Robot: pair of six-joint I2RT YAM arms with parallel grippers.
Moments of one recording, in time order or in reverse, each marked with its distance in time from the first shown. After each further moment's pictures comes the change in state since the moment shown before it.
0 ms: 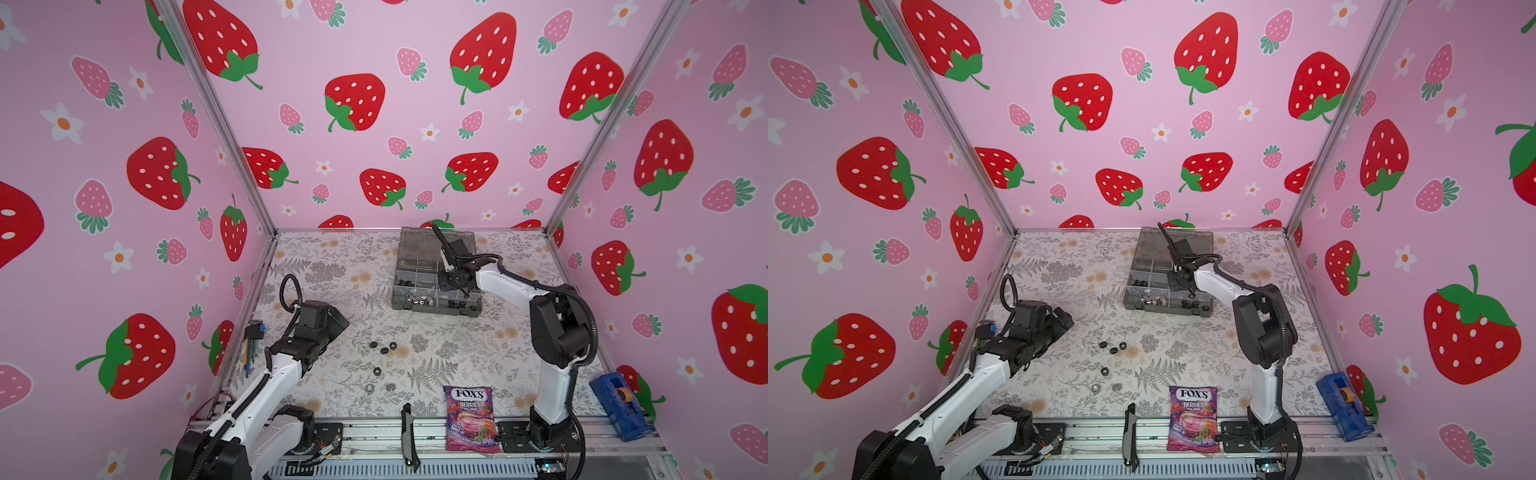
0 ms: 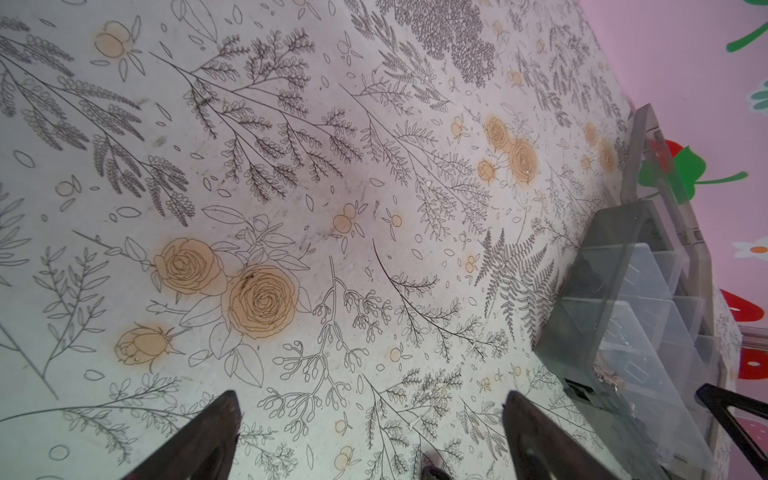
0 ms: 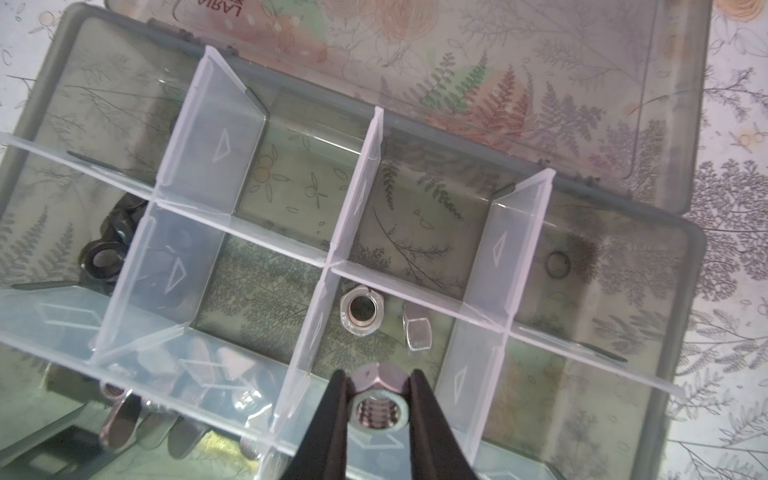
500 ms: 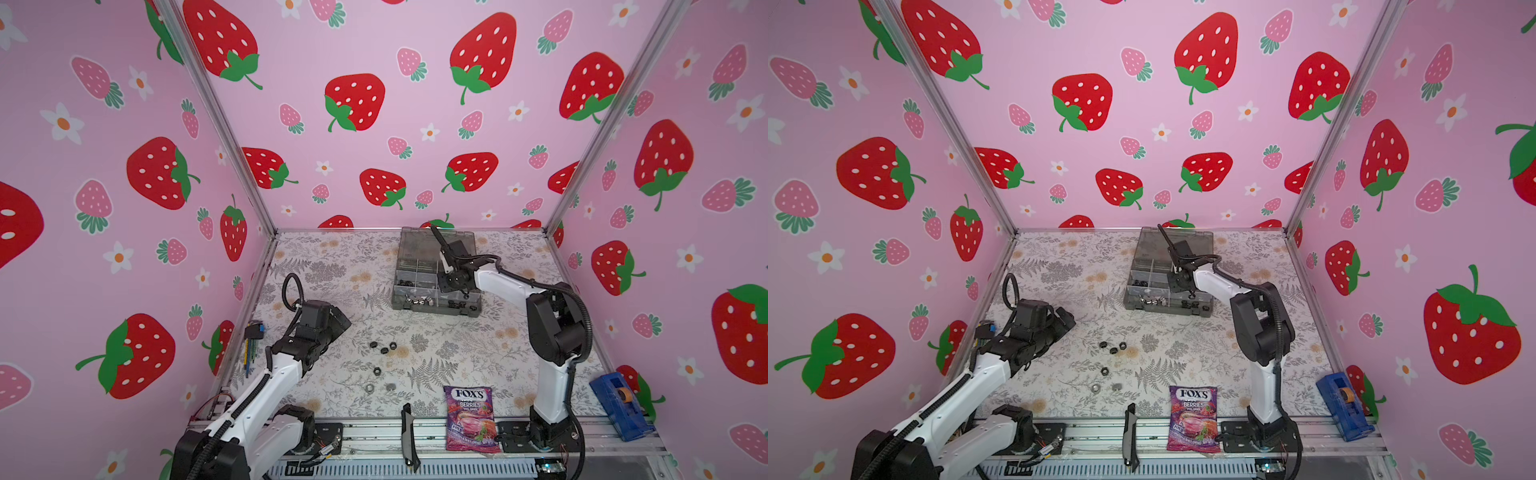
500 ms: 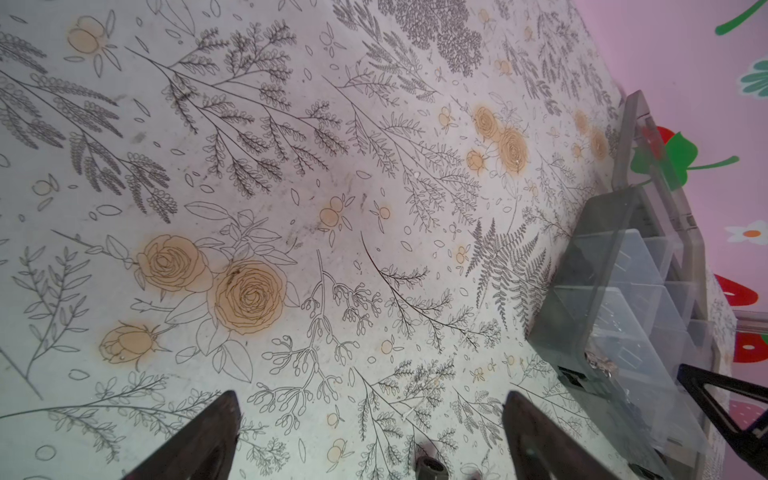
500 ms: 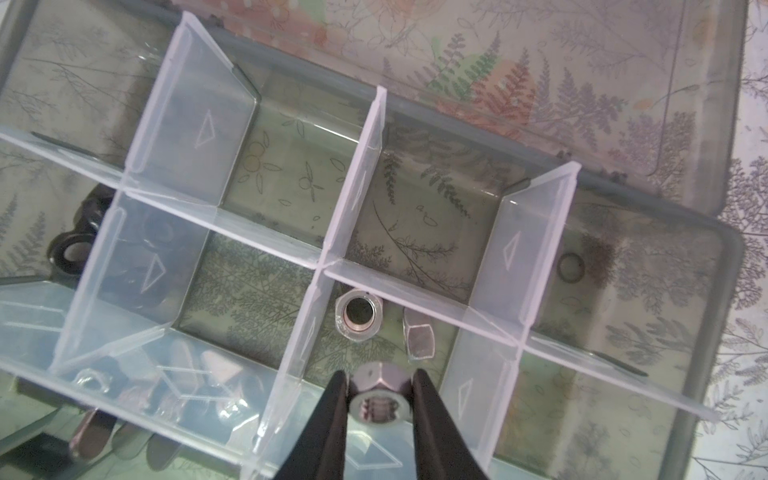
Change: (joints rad) left arm -0.032 0.000 0.015 -0.011 0.004 0.018; right arm -0.008 0.014 0.000 -0.001 -0.010 -0.019
